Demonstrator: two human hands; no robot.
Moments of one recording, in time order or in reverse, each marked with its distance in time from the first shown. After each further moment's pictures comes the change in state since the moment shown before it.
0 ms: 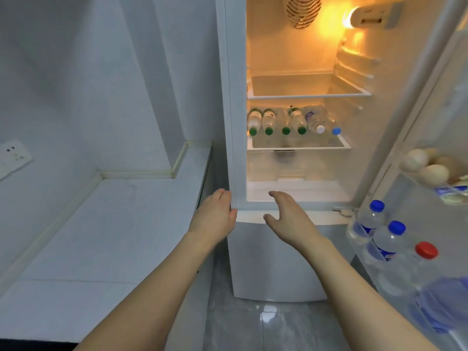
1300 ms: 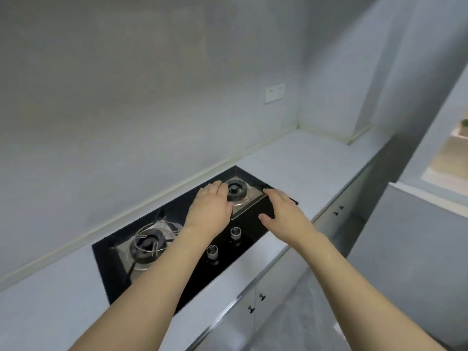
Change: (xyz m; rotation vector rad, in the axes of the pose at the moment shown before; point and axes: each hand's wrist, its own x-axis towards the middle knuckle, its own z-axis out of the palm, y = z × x) left_hand -0.627 -0.048 -0.126 0.281 0.232 -0.735; right_hand -0.439 -0.269 0.134 0.044 -0.447 -0.744
